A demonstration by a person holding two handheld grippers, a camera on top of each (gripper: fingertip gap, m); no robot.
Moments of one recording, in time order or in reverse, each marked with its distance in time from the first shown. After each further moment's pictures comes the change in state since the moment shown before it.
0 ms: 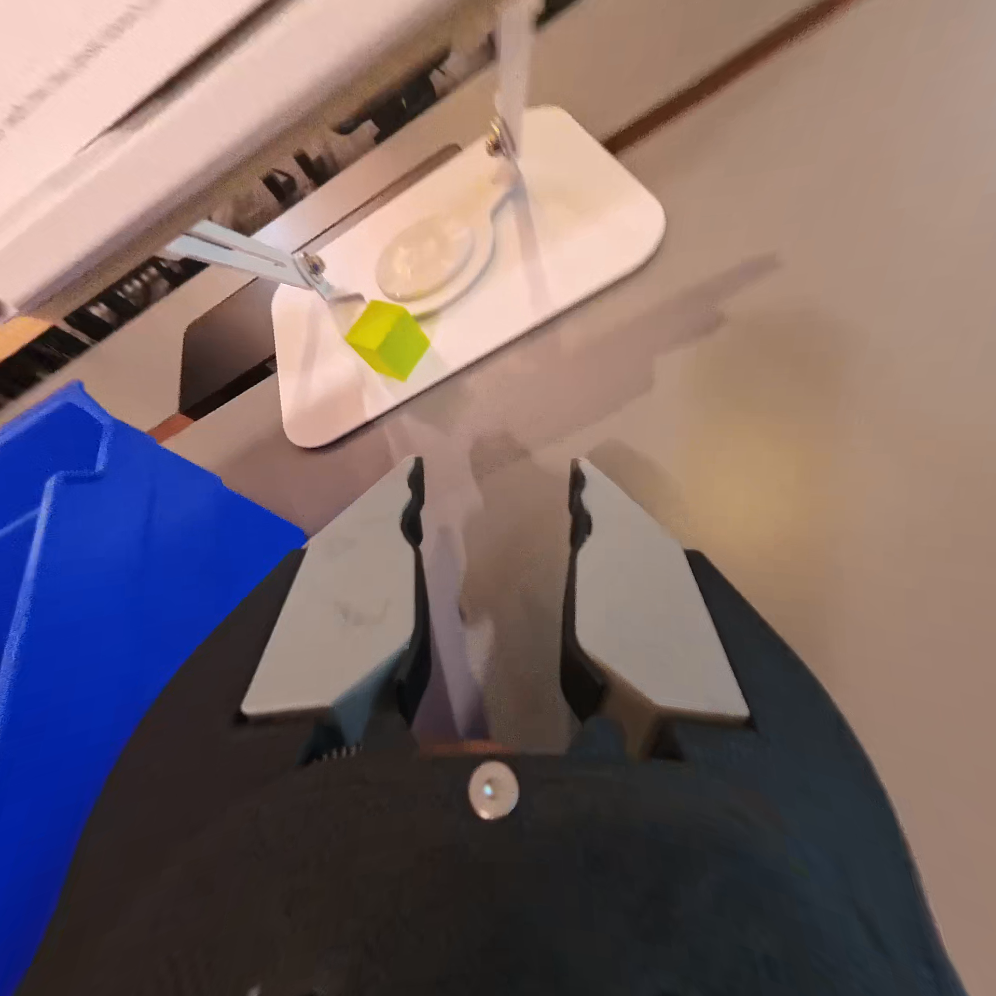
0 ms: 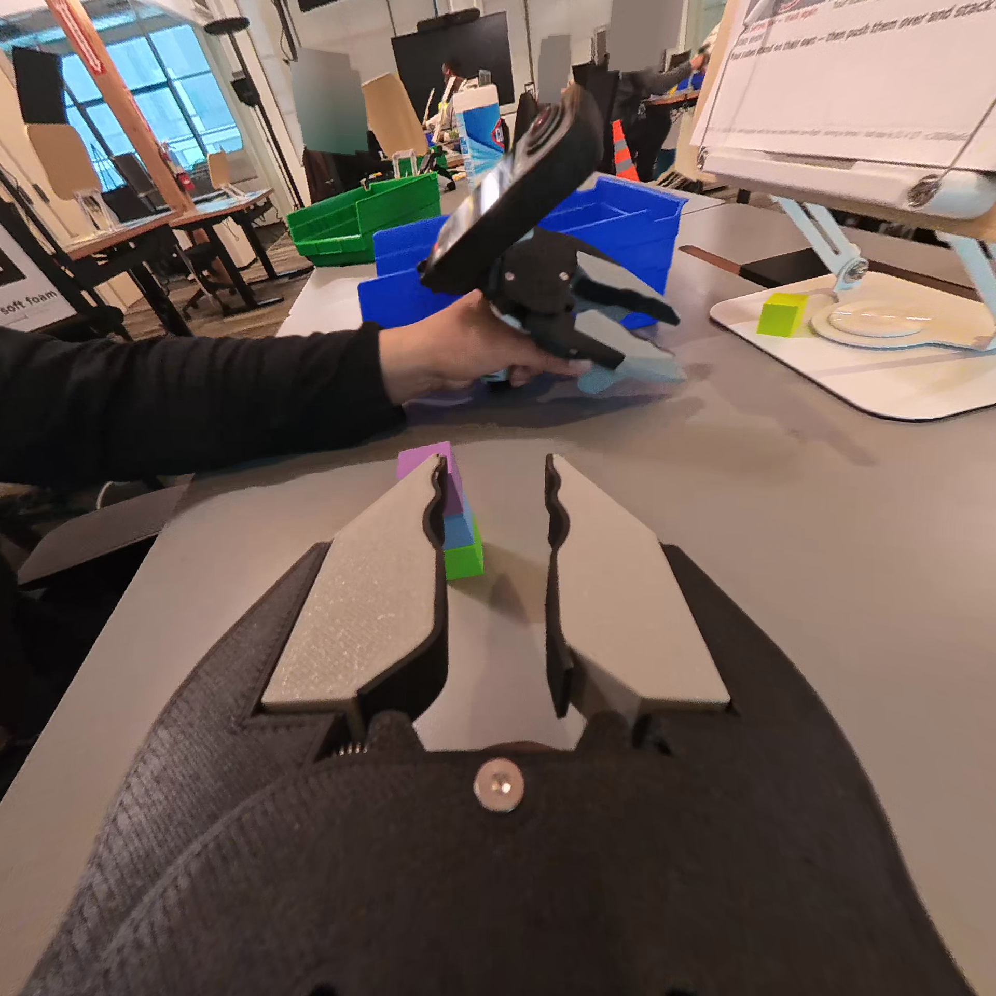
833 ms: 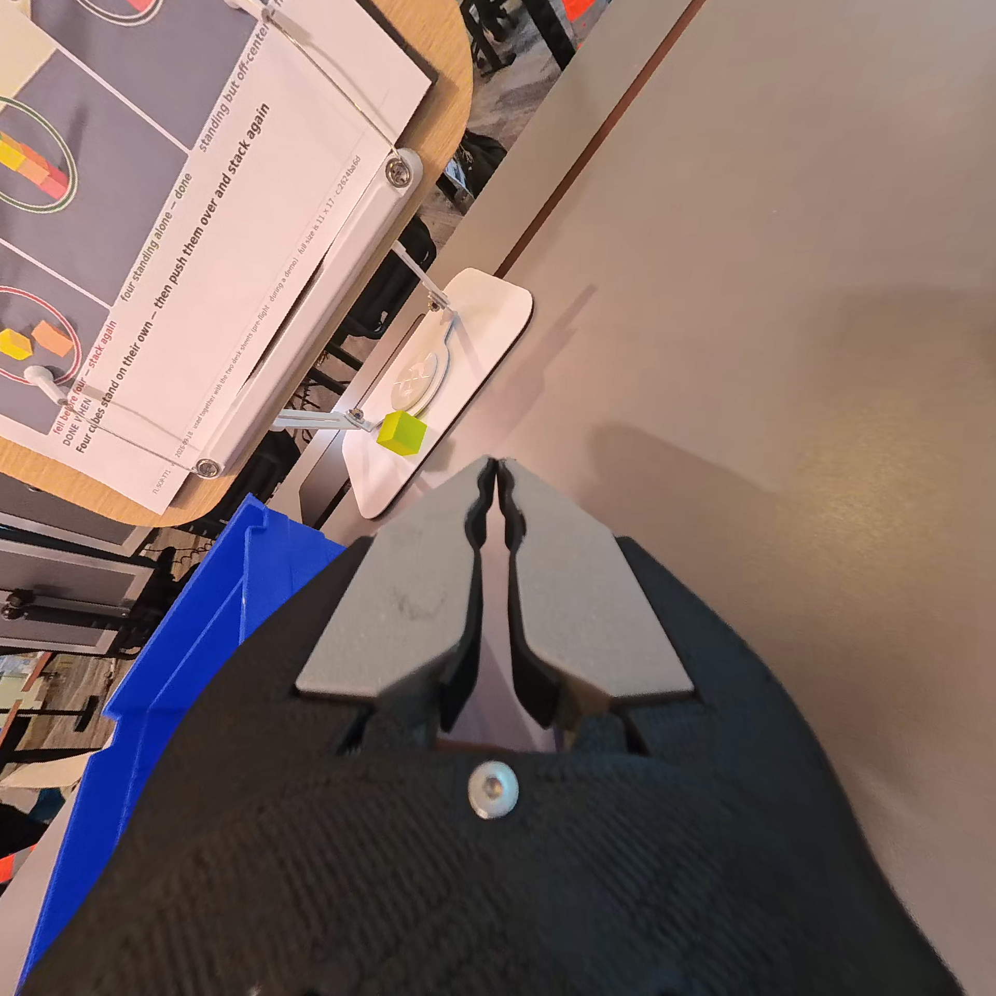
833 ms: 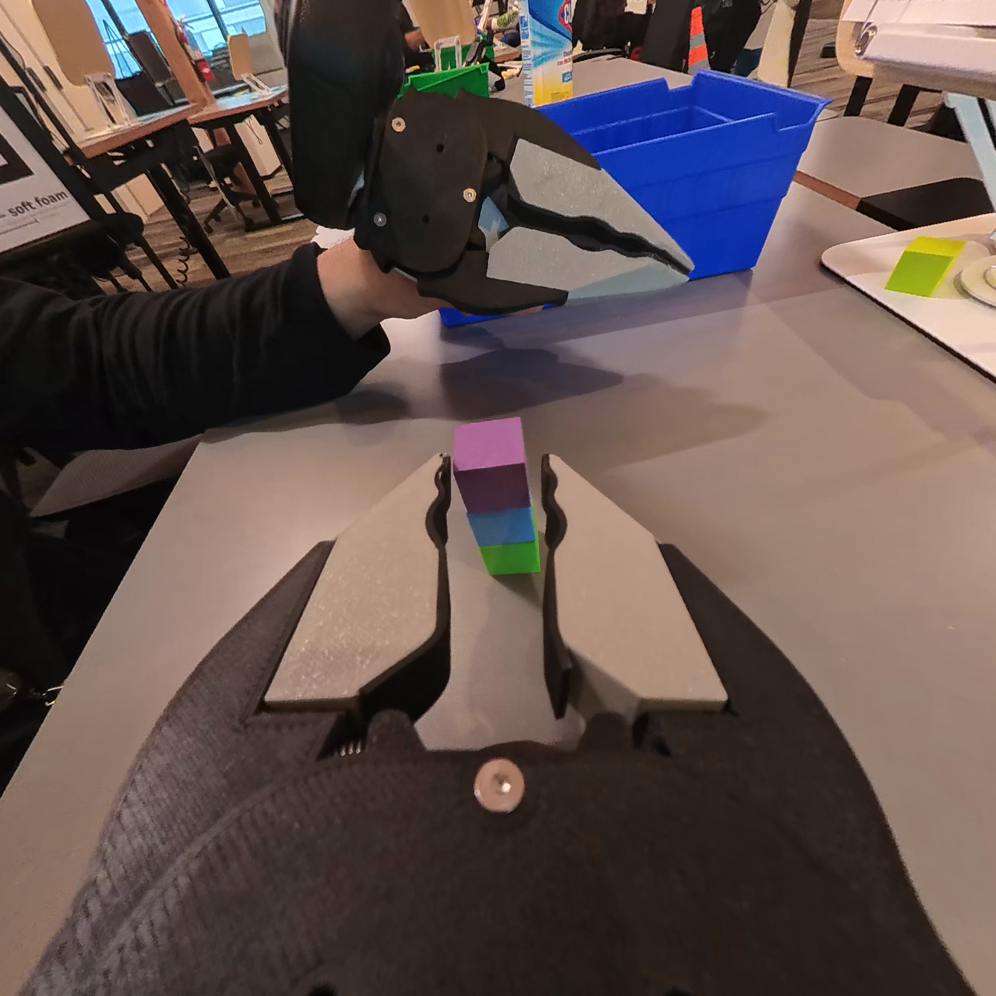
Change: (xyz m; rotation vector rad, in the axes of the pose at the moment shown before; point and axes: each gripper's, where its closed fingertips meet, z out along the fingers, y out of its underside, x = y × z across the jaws) left arm 0.042 -0.010 -0.098 0.224 -0.016 0.452; right arm -0.031 0.025 0.033 -0.133 -0.079 -0.039
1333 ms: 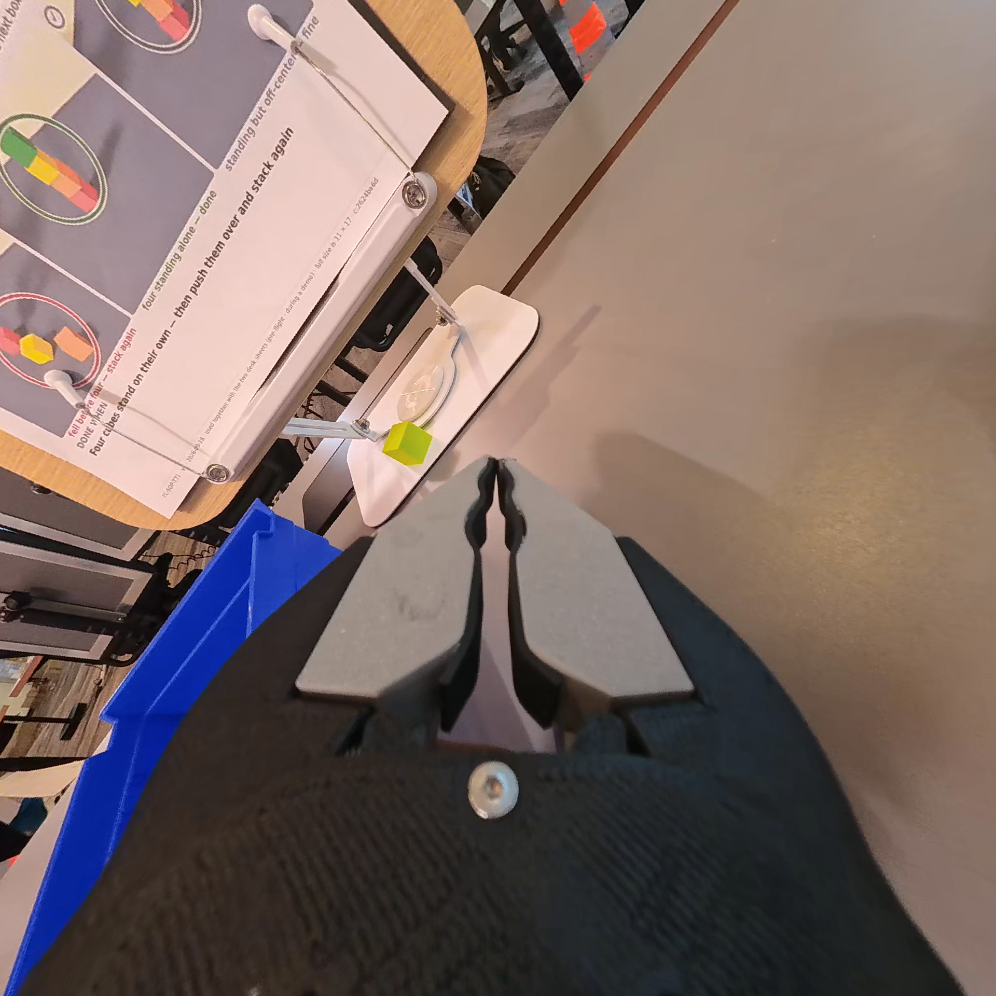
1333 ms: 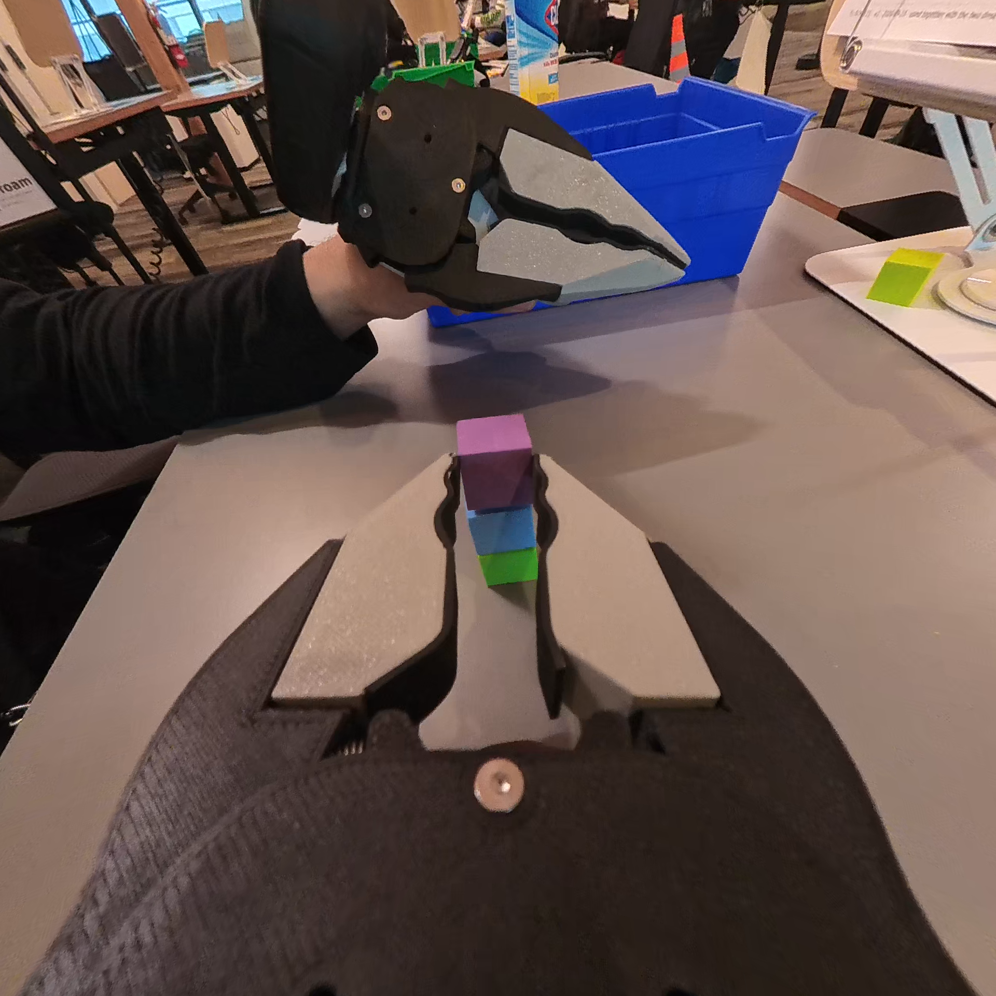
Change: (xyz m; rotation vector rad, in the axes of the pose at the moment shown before) left arm -0.003 -0.006 -0.003 0.033 -0.009 -0.018; right arm 0.001 0.000 0.005 -0.002 0.034 -0.022
